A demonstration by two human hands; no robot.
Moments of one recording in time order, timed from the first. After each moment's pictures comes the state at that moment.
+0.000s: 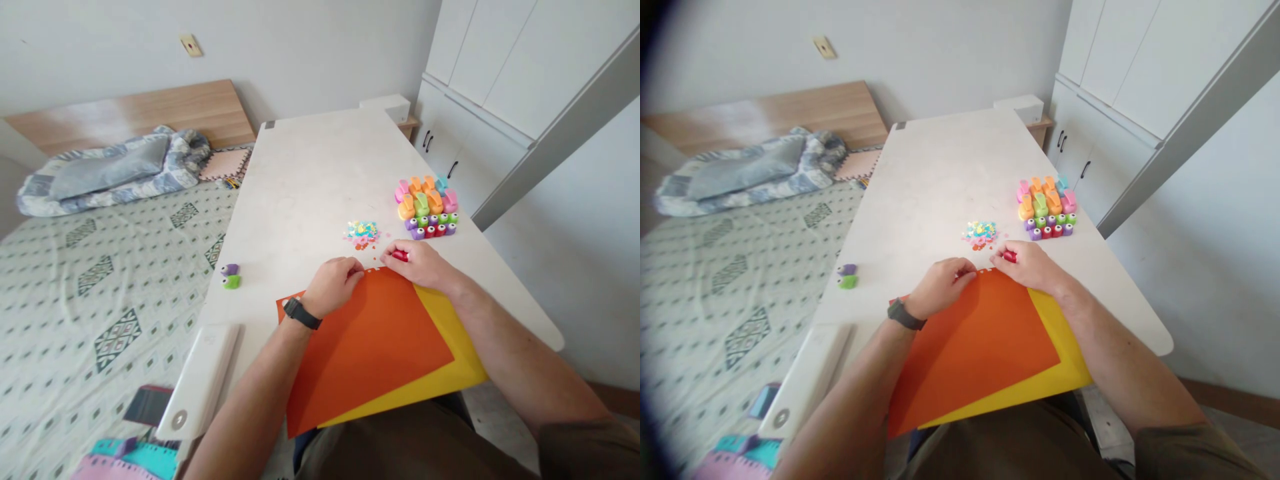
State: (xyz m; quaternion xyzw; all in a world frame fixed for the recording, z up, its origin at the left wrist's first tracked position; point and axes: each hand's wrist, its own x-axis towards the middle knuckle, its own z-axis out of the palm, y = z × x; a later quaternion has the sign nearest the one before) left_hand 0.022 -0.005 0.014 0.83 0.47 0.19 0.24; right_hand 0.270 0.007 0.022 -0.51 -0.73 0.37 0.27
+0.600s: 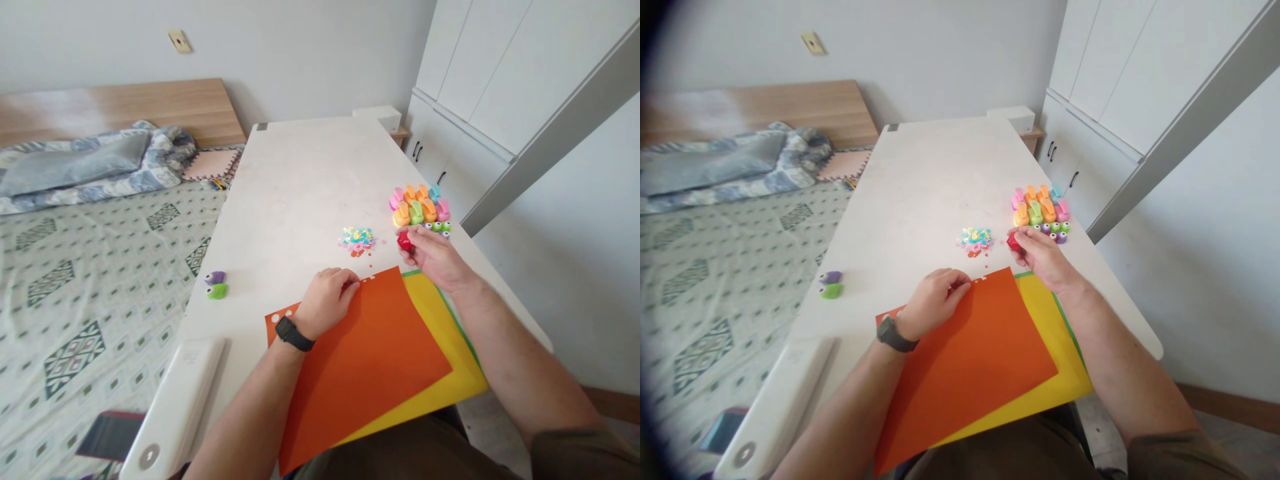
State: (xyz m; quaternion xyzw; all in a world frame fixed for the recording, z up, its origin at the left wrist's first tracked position) left_hand 0.015 -0.016 0.007 0.82 0.46 0.23 0.23; right_hand 0.280 0.020 0.029 -0.39 -0.43 0.63 0.51
